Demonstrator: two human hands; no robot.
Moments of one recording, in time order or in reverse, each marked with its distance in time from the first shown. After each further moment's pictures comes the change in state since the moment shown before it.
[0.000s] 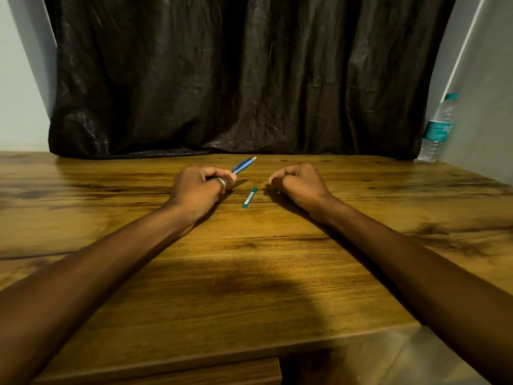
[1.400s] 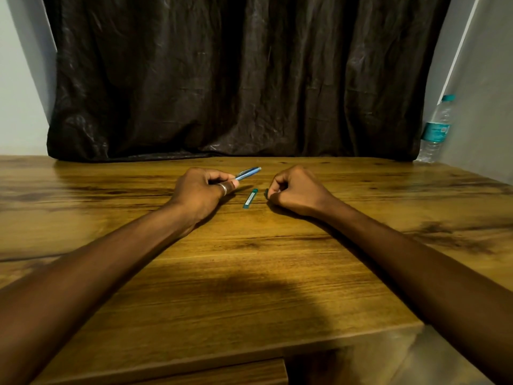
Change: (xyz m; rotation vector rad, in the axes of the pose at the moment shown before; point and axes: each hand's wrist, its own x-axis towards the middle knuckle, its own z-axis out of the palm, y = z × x) left_hand 0.012 -0.016 0.004 0.065 -0.012 0.005; right_hand -0.011 -0.006 -0.002 -0.480 -0.099 -0.270
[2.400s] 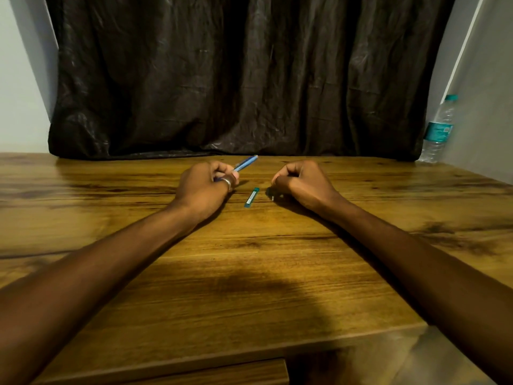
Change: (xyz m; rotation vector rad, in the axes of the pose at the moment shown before) left_hand -0.005 0.009 0.000 0.072 0.028 0.083; right_hand 0.006 0.011 0.004 0.412 0.117 0.127
